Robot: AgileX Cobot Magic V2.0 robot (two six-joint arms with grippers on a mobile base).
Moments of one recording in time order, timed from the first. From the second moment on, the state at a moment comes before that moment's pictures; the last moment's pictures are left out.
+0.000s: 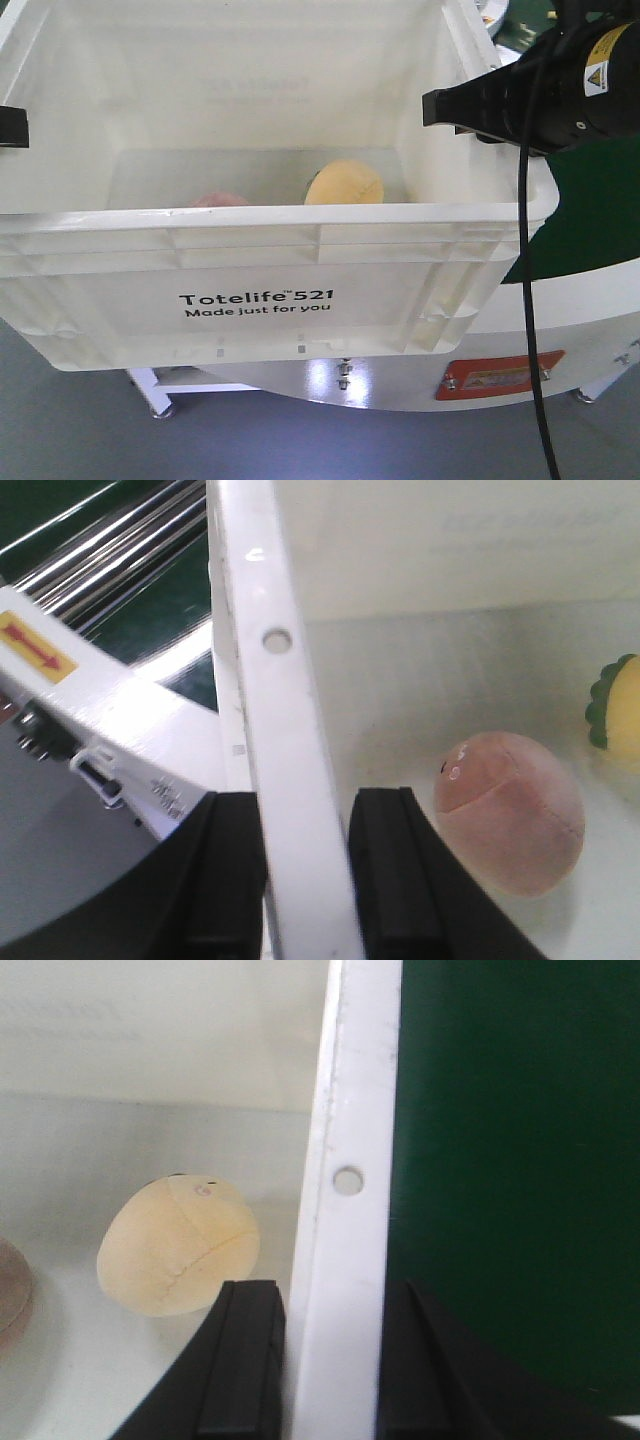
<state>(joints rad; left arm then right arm) -0.22 1.02 -1.14 0.04 0.92 -0.17 0.56 1.27 -1.27 -0.34 0.89 0.47</state>
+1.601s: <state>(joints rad) -0.22 1.02 -1.14 0.04 0.92 -0.17 0.56 1.27 -1.27 -0.34 0.89 0.47</state>
